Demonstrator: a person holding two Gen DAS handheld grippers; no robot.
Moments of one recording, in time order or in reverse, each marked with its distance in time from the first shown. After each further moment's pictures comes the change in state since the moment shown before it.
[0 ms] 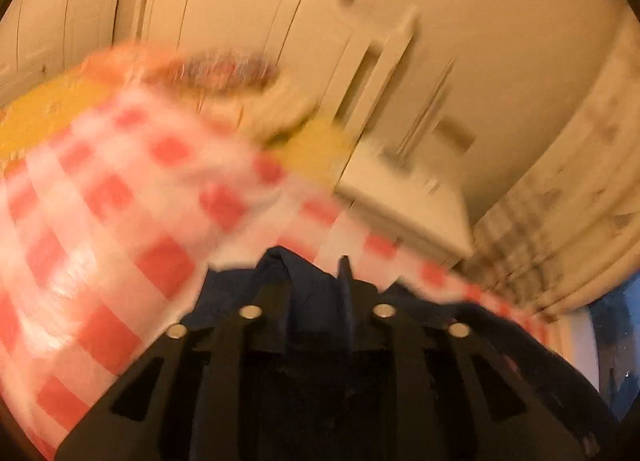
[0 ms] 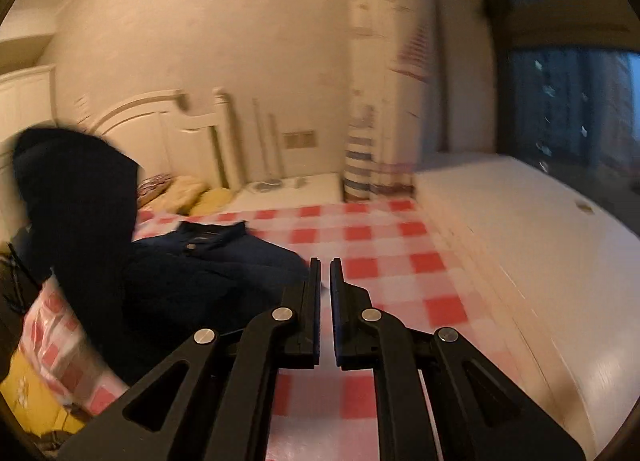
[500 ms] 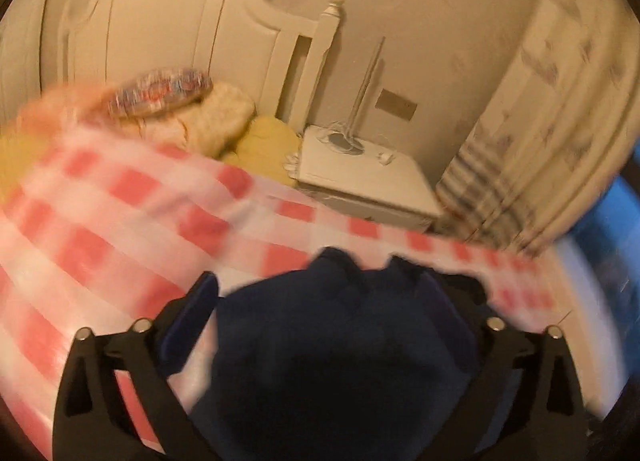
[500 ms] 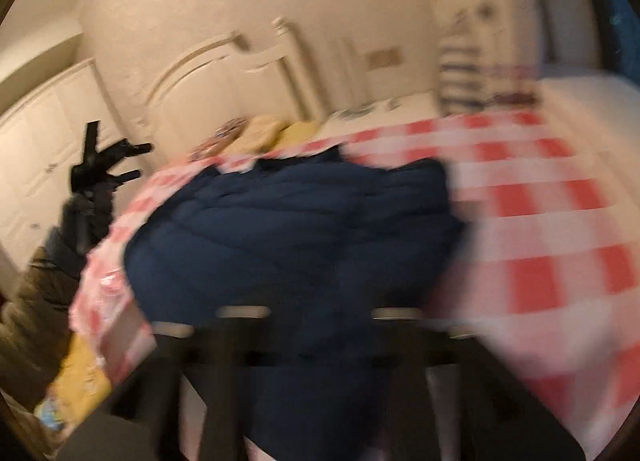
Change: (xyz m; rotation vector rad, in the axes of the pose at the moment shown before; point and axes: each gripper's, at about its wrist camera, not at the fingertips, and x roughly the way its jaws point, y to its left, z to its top) left arm -0.025 0.042 0.003 0.322 -0.049 -0.152; right arm 0.144 0.075 -0.026 0.040 0.305 0.402
